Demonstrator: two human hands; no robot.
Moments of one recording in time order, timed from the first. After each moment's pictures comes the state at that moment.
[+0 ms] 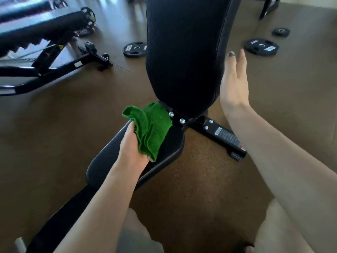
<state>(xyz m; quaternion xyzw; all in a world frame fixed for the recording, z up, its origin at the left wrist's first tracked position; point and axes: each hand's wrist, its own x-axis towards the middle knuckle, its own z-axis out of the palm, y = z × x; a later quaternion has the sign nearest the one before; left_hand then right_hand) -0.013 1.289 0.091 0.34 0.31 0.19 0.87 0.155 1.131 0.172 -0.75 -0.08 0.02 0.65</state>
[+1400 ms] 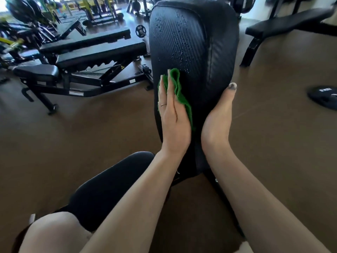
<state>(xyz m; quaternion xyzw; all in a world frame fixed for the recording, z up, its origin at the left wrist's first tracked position) 0.220 1.235 0.206 0.70 0.24 0.53 0.40 0.267 1.173 0.231 -0.51 -0.19 0.17 0.82</state>
